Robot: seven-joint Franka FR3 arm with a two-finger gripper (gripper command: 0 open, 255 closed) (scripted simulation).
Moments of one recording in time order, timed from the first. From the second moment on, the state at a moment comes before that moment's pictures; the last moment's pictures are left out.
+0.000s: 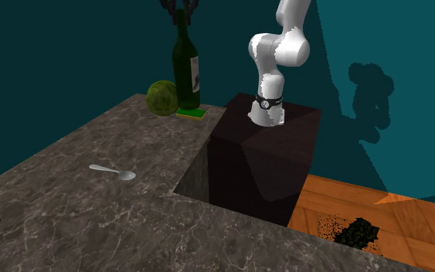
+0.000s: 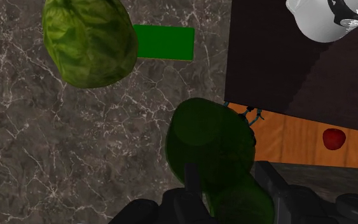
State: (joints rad) arm -0.26 -0.47 -0.26 -2.05 -0.21 1.50 -0.74
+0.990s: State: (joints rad) arm -0.27 -0.50 -0.28 -2.28 -0.23 1.70 -0.72
